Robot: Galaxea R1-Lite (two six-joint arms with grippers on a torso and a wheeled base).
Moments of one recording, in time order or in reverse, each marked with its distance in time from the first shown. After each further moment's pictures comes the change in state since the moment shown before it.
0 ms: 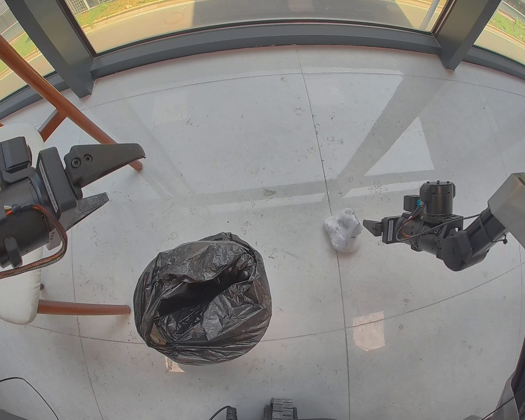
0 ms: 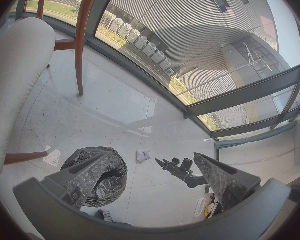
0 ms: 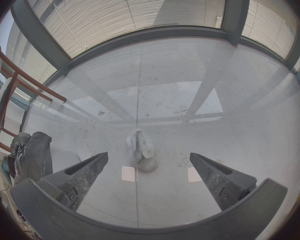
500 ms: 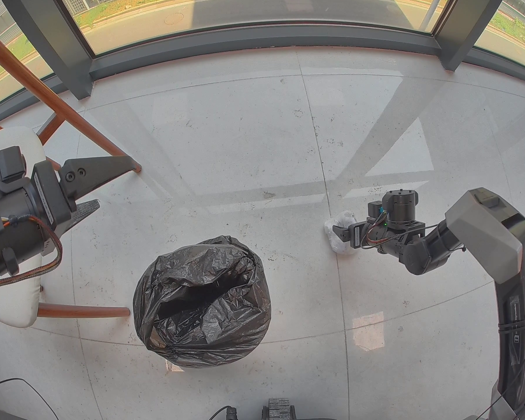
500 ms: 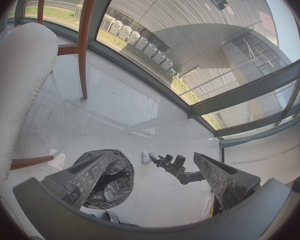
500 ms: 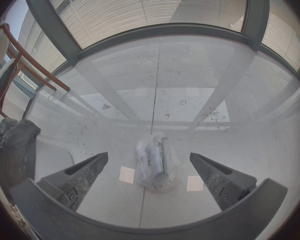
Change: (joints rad) left arm 0.029 -0.024 0.038 0.000 0.006 0.036; right arm 0.076 0.250 -0.280 0.002 -0.011 -0.069
